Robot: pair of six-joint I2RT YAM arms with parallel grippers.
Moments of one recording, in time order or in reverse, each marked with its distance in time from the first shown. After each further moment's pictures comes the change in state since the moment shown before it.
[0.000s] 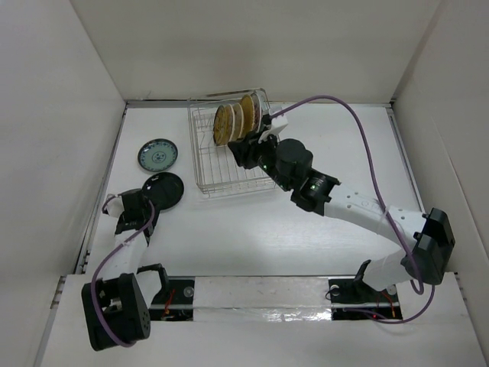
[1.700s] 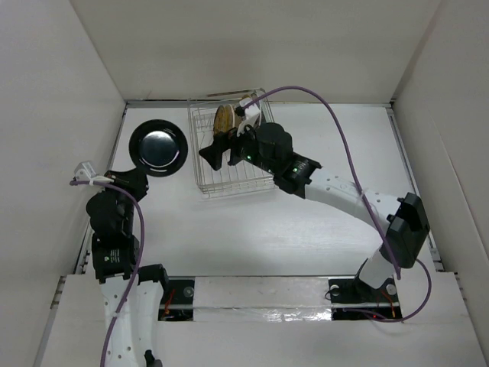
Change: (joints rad) left arm -0.041 -0.521 0.366 -0.151 0.177 0.272; right arm -0.044 0.180 0.187 -0.091 -0.280 0.010
